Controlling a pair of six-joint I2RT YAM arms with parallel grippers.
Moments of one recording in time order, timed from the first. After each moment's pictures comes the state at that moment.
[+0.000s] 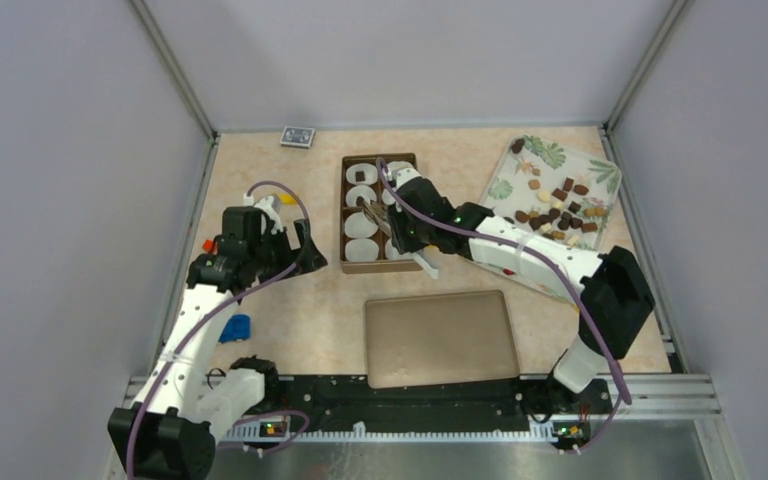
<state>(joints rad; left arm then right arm) -0.13 0.94 0.87 -0.75 0.27 -0.40 0.87 1.63 1.32 -0.47 0.14 0.32</state>
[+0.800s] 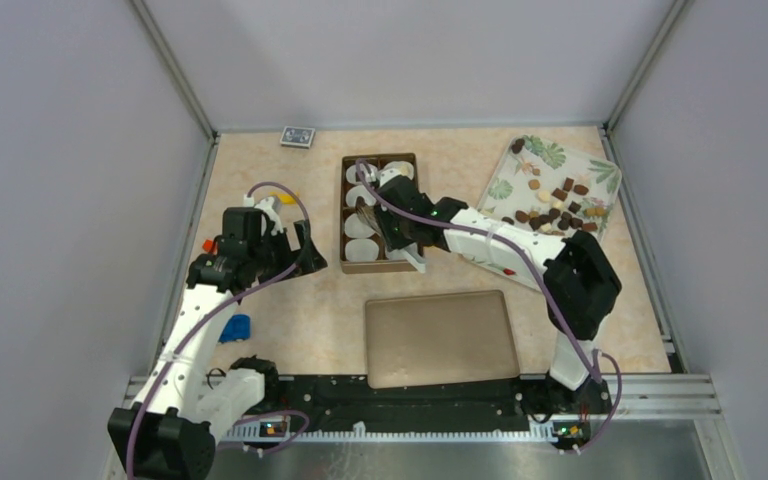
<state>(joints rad) -0.13 0.94 0.87 -0.76 0.27 -0.39 0.87 1.81 1.44 -0.45 0.16 0.29</state>
